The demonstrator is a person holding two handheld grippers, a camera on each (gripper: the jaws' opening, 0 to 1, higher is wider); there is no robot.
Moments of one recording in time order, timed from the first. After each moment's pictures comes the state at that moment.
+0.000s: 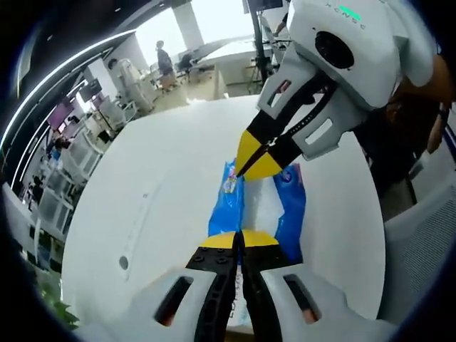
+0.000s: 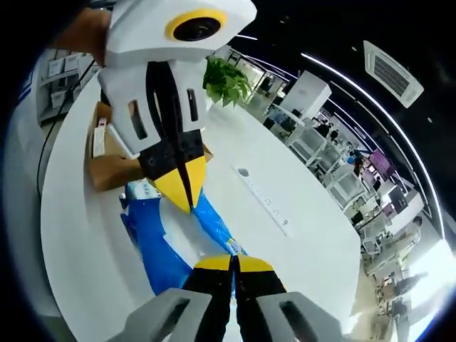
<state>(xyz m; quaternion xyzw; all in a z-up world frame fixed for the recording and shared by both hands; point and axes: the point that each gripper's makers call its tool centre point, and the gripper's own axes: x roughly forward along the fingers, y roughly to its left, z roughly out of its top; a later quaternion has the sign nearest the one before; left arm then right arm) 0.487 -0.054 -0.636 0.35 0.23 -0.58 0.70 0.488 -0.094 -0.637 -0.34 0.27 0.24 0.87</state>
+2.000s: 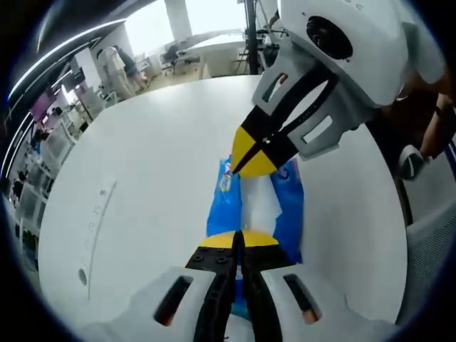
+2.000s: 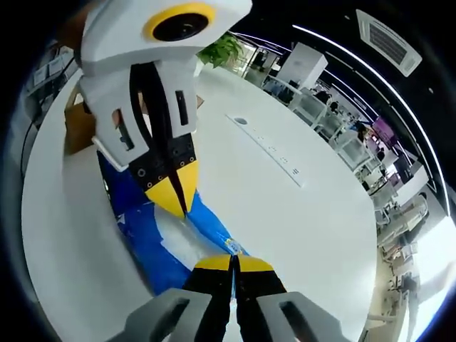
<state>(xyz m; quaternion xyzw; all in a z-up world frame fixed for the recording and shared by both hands) 0.497 -0.101 -0.730 0.33 0.27 -0.61 0.67 0.501 -0.144 -0.728 -0.31 0.34 0.22 0.86</state>
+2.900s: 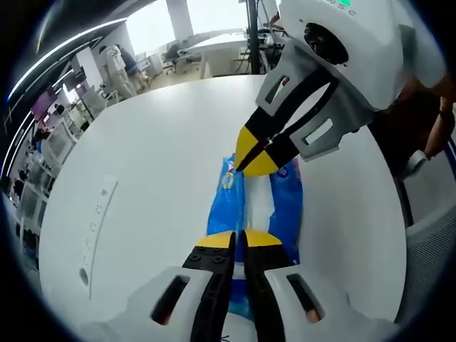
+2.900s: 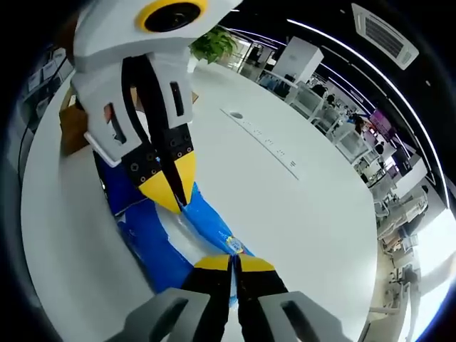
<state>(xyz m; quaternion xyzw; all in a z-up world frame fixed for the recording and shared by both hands) 0.497 -0.102 -0.728 0.33 0.28 -0.61 0.67 0.498 -0.151 -0.731 -0.30 0.36 0.20 0.86</state>
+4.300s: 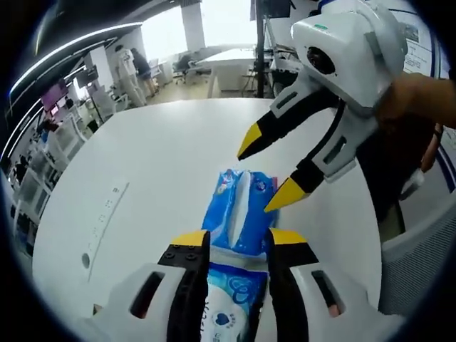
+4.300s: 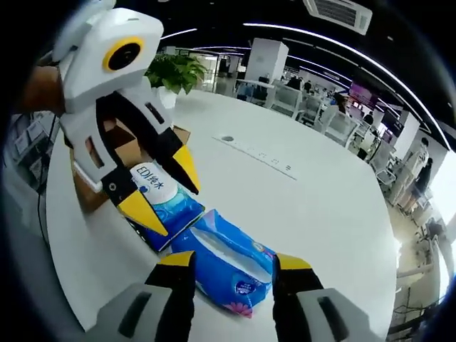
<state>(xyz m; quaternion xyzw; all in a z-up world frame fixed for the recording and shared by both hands) 0.472 -0.074 -0.674 0.27 0.26 -0.61 0.70 0.464 -0.127 -0.690 -0.15 0.35 0.18 0.91</state>
